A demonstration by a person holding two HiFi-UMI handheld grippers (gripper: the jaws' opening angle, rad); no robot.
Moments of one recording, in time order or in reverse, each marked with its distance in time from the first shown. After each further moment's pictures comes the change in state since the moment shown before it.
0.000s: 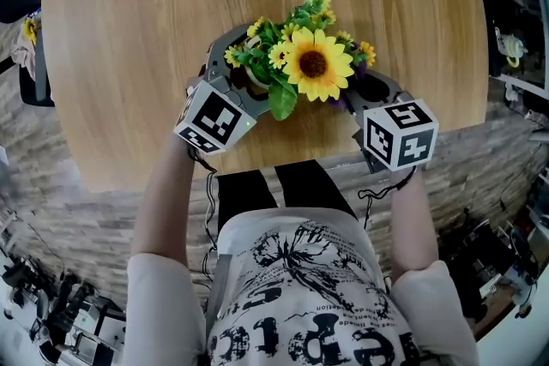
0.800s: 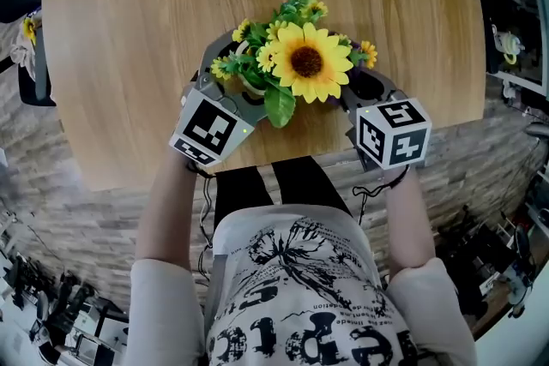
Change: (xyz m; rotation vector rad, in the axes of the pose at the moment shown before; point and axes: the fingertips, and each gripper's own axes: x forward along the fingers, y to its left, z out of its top) left arm -0.010 -0.001 0.027 -0.095 -0.041 0.051; right arm -0.002 -0.001 0.004 -0.002 -0.021 -0.019
